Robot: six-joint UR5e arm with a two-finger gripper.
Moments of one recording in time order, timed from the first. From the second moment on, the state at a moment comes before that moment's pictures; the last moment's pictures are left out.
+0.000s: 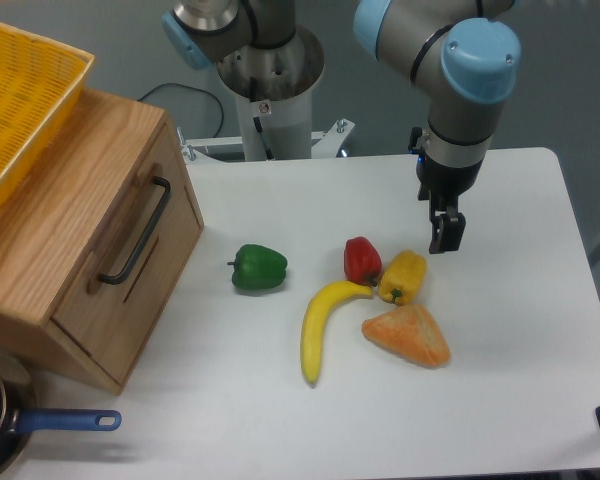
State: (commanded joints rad) arm 2.71 -1.79 -1.57 -1.29 1.52 2.17
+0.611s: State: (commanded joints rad) arm 2.69 -1.79 -1.60 -1.29 1.51 2.14
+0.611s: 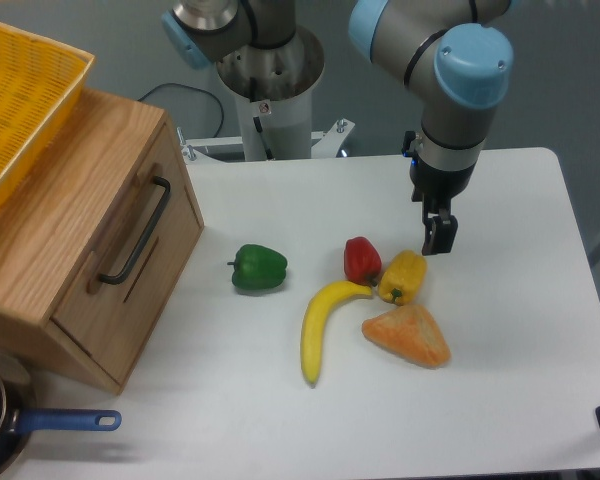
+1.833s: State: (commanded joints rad) arm 2.58 -1.79 -1.62 -1.25 1.43 1.61
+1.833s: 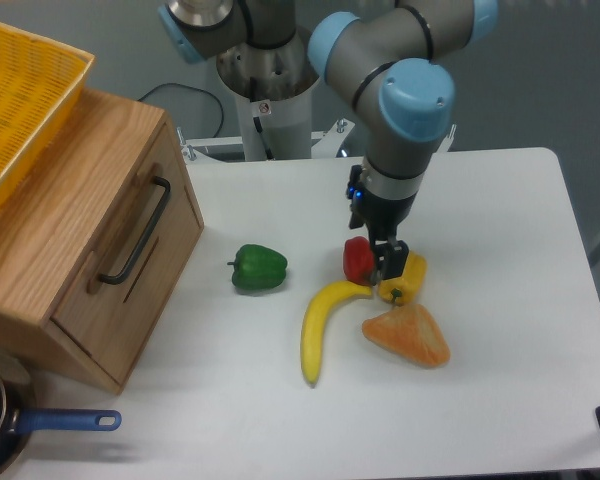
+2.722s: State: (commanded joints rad) arm 2.37 -1.76 -1.63 -1.26 1.49 0.78
